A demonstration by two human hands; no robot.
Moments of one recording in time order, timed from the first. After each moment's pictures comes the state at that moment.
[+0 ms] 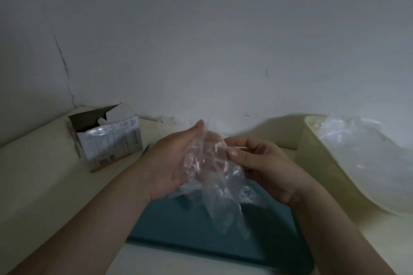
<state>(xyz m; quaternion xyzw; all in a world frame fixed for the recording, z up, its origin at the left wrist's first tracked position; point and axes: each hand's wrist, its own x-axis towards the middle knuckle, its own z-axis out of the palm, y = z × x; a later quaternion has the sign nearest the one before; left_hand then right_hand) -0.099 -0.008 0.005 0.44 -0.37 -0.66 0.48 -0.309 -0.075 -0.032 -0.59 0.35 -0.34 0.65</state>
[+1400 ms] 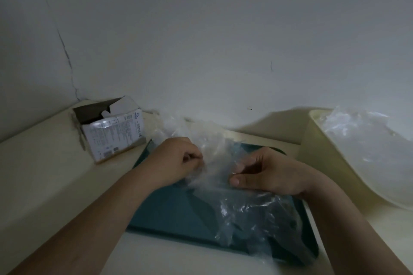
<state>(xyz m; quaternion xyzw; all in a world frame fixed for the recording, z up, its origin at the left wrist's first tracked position) -0.052 -0.053 -0.077 0.60 -0.74 -0.16 0.27 -0.321 -0.067 -0.020 -0.81 0.32 -0.15 0.47</state>
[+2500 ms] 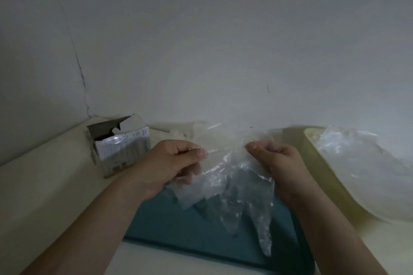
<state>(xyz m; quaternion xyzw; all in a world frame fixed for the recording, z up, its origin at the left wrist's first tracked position) -0.064 -0.017 -0.018 0.52 -0.50 -0.50 0.48 -0.310 -0.069 -0.017 -0.51 0.40 -0.51 0.57</state>
